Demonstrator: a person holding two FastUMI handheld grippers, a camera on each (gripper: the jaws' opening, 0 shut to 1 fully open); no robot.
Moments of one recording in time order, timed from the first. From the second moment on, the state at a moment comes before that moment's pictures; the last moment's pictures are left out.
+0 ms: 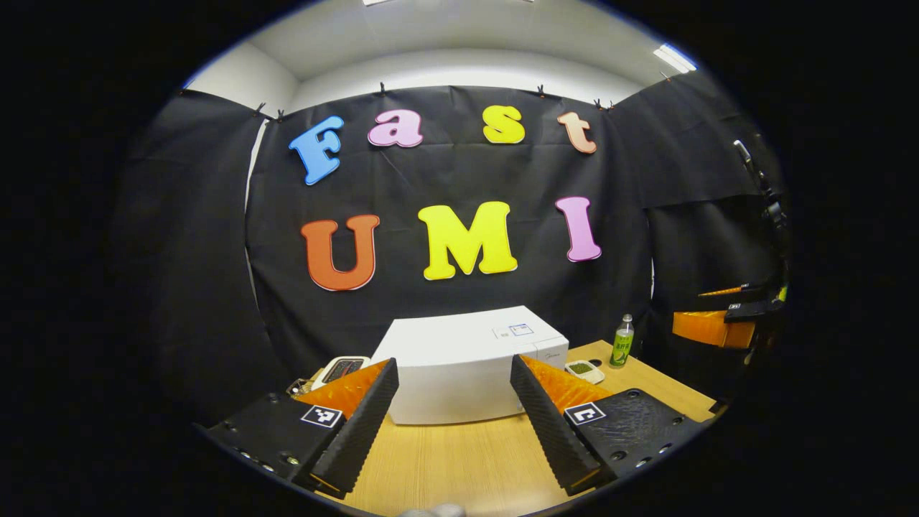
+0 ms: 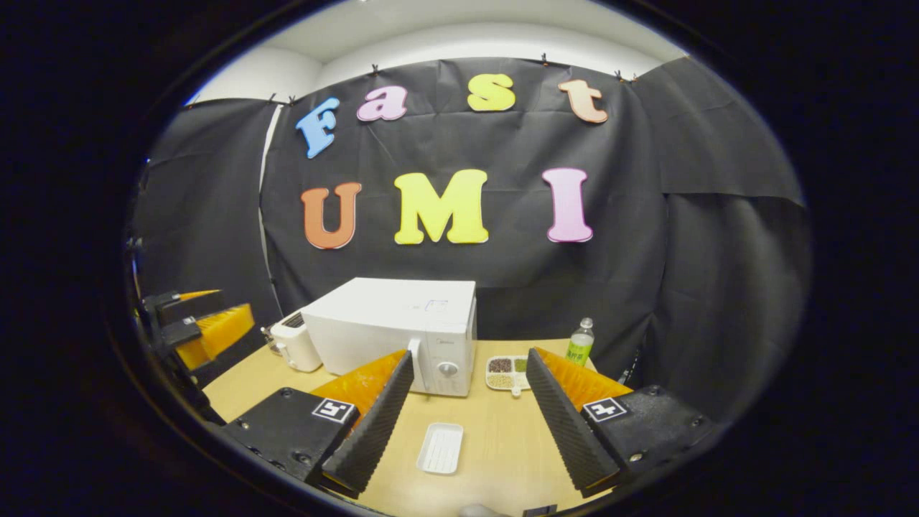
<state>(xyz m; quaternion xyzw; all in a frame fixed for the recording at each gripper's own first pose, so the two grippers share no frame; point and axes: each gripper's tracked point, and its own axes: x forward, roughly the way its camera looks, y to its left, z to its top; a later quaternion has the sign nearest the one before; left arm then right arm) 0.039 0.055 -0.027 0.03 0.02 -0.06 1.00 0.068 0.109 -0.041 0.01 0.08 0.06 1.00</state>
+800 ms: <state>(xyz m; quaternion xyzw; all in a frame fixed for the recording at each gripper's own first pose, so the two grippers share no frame) 0.012 0.105 0.016 0.01 -0.01 -0.01 1.00 0.053 0.096 -0.001 0.01 0.03 0.02 1.00</state>
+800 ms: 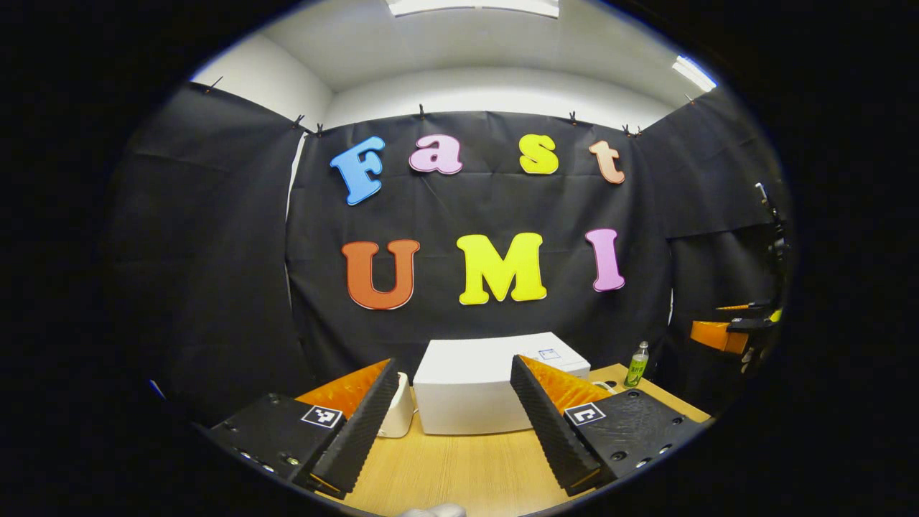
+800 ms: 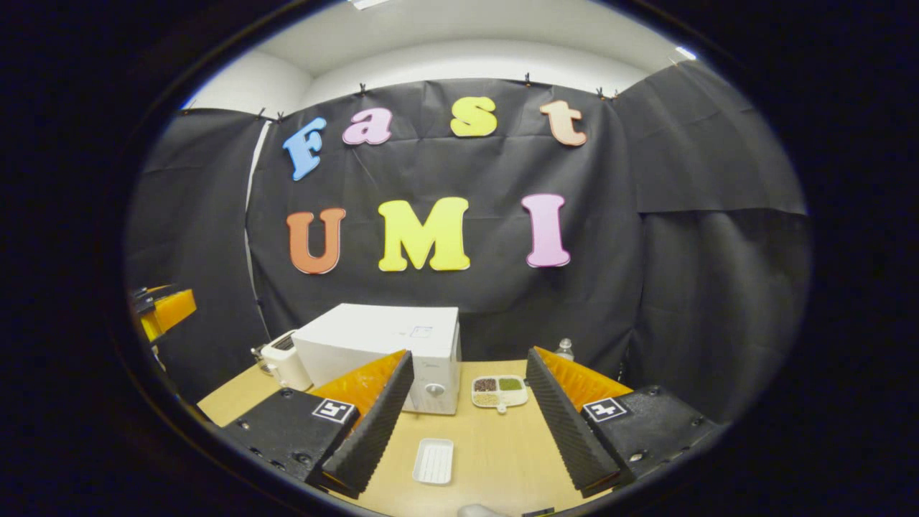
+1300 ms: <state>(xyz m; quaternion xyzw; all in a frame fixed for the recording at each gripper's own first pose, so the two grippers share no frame) 0.017 0.106 0.043 0.00 -0.04 -0.03 1.00 0.050 0.095 0.022 0.01 0.00 0.01 1.00</state>
